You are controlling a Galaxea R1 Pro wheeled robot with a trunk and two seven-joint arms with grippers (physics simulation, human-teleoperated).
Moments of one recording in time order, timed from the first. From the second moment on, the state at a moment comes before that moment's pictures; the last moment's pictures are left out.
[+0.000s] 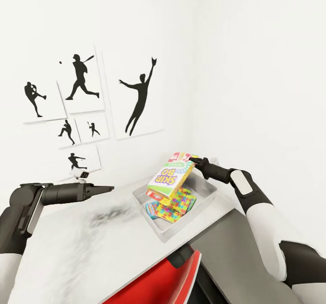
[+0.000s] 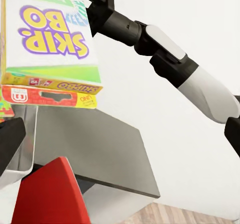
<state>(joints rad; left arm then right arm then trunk) -0.65 0.32 0.13 -1.31 0.11 1.03 -1.57 -1.01 -0.05 -0.12 -0.60 -0.84 0.76 0.35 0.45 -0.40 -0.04</state>
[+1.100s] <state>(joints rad) -0.65 0.32 0.13 -1.31 0.11 1.03 -1.57 -1.01 -0.06 -0.12 -0.60 -0.84 0.77 0.36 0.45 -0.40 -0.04</state>
